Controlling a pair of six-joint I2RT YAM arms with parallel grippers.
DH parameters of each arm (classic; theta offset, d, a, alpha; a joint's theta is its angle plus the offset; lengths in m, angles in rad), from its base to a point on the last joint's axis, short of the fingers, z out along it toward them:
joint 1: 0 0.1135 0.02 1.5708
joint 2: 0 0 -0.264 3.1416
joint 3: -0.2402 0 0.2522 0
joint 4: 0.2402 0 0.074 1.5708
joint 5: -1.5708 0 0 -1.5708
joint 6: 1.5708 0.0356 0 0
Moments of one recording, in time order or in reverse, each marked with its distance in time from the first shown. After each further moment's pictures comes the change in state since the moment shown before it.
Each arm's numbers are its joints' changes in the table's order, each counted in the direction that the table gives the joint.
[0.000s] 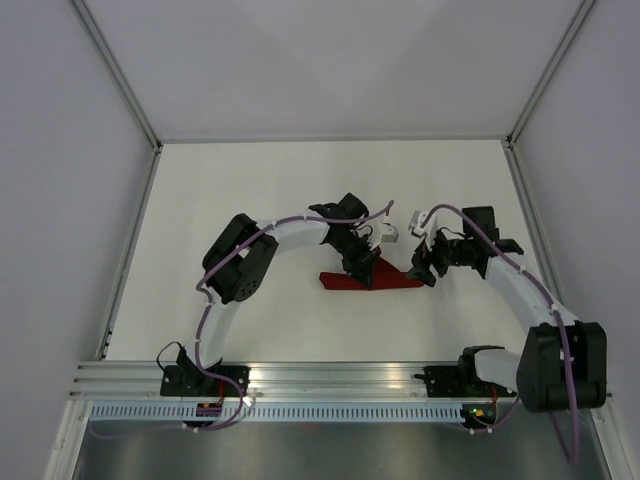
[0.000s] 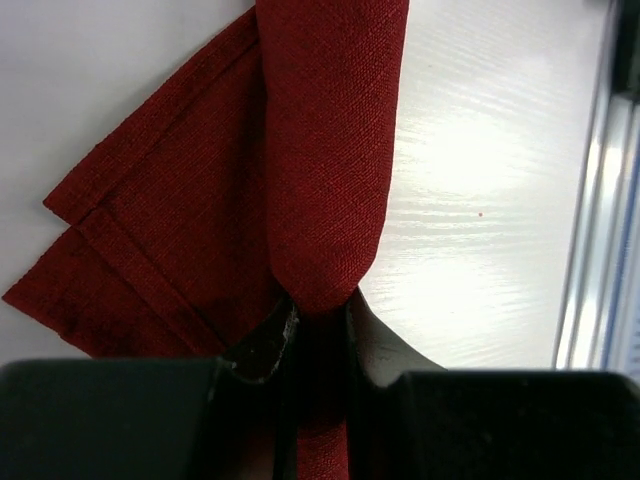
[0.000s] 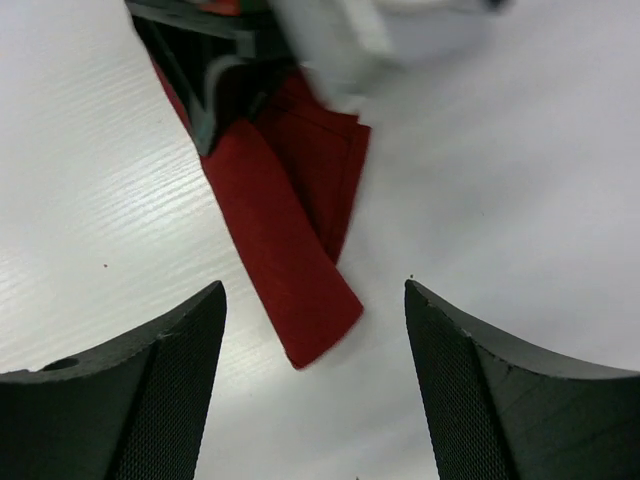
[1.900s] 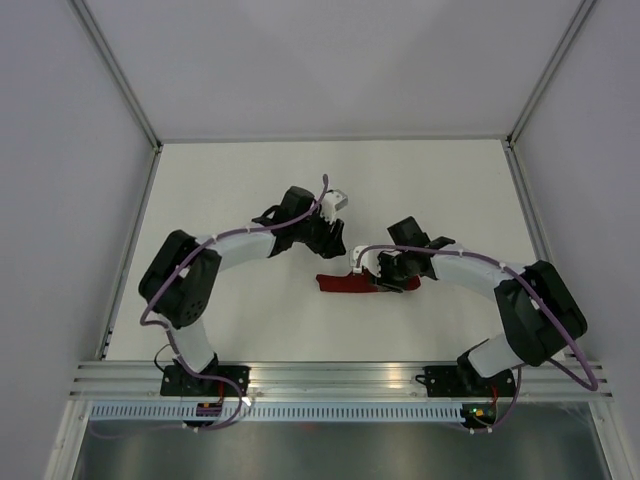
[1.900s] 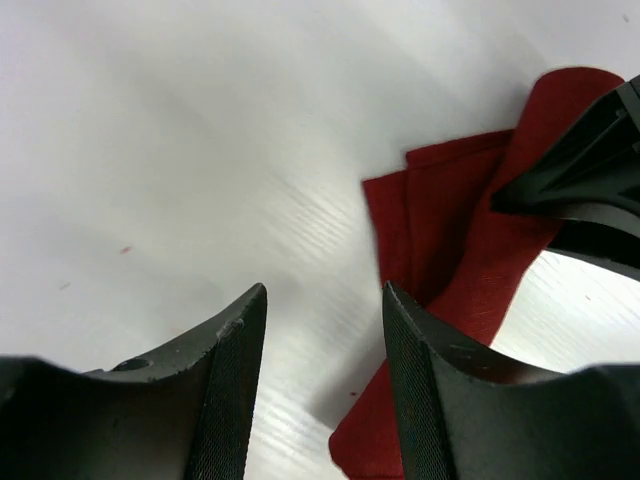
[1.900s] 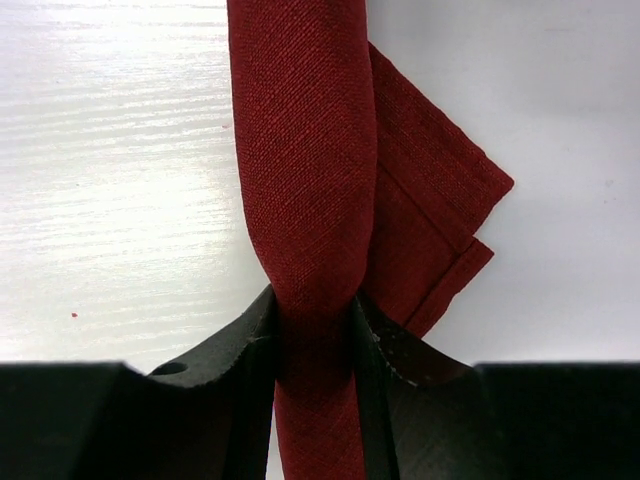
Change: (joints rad) left arm 0.171 0.327 0.381 -0.443 0.261 -0.358; right arm 0.512 -0.216 0.050 -0.209 -0.396 -0.076
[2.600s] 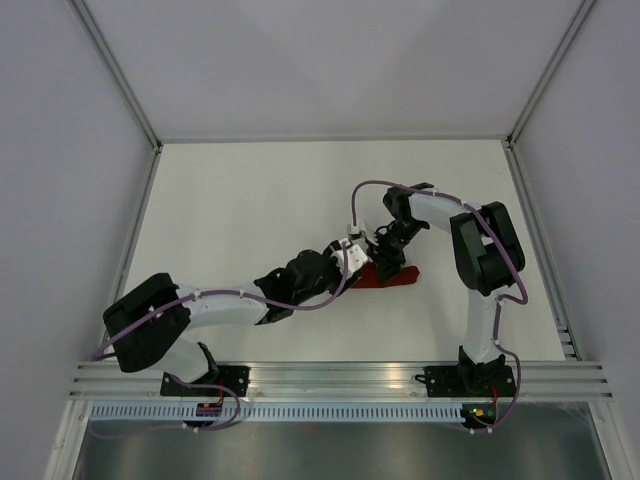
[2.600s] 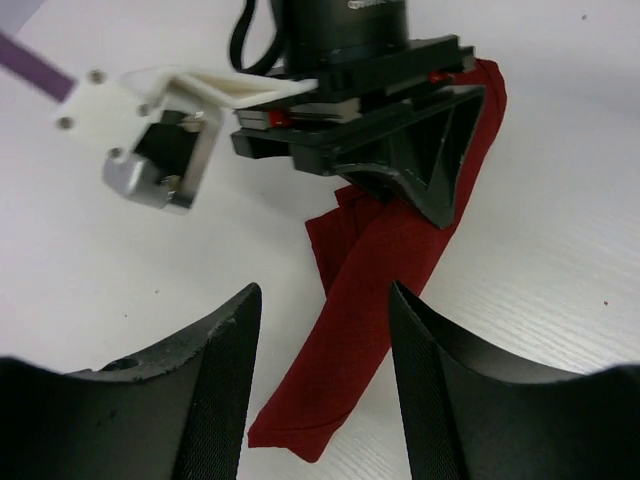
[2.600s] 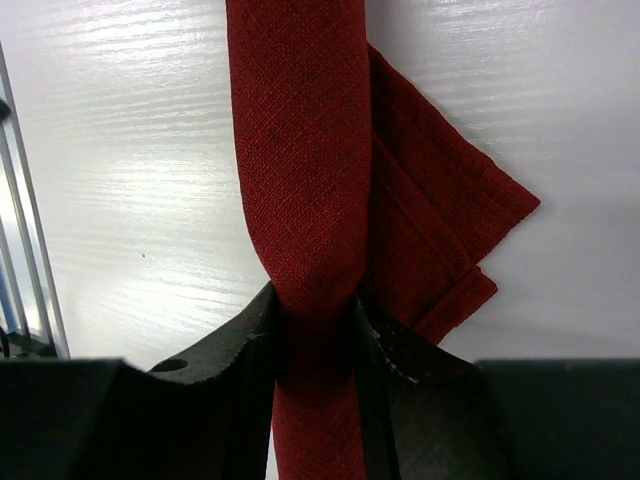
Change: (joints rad) left arm -0.369 0.384 0.502 -0.576 0.583 0.160; right arm -0.167 -0.537 -0.616 0.702 0.267 -0.195
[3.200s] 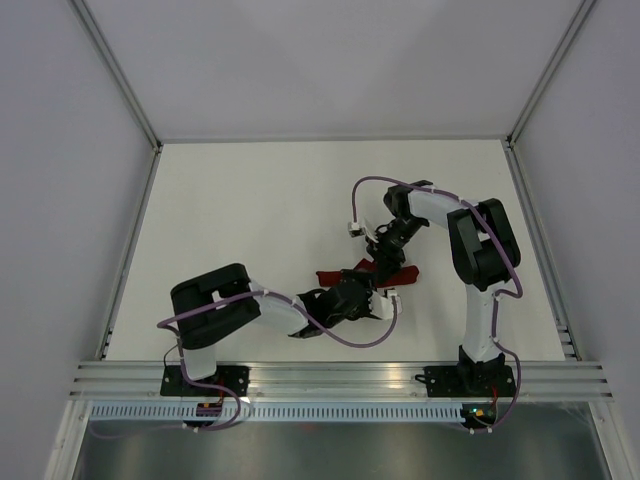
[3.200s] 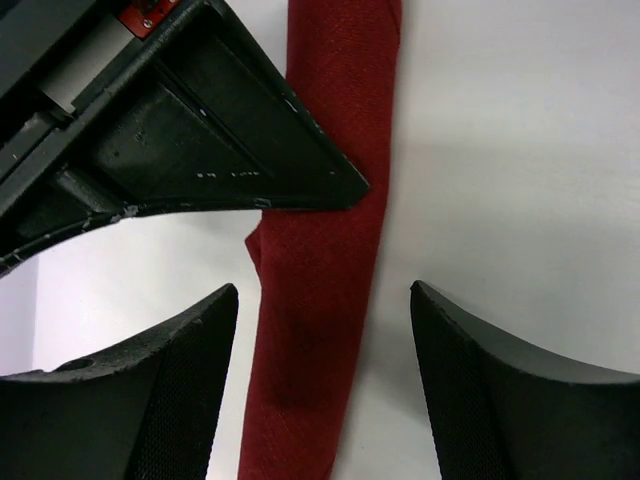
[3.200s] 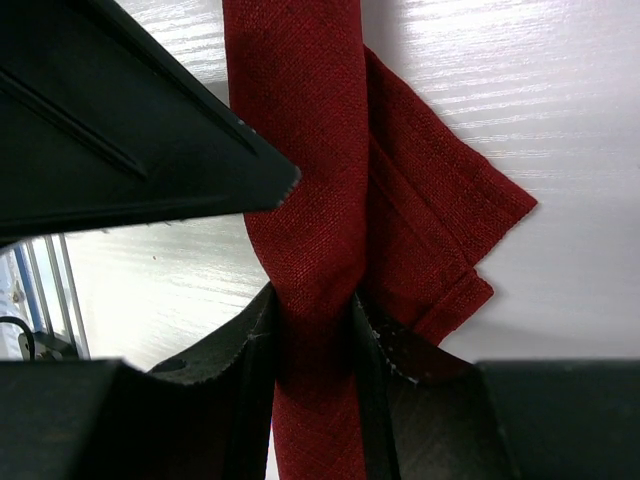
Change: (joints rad) left arm -0.211 -0.355 -0.098 -0.072 0.206 0.497; right arm -0.010 -0.061 -0.061 0.064 0.027 0.005
